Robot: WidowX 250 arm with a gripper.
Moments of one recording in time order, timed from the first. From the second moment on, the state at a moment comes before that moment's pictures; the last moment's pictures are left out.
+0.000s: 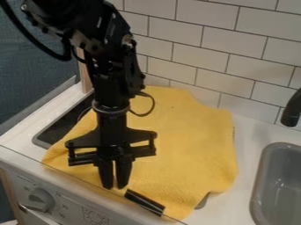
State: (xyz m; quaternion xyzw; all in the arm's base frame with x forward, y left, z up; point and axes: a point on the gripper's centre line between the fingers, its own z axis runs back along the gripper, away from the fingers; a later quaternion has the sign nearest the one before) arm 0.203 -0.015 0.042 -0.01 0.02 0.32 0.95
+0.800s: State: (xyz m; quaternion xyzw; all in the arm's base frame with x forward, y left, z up) arm 0.219 -0.024 0.073 -0.07 -0.01 0.36 0.93
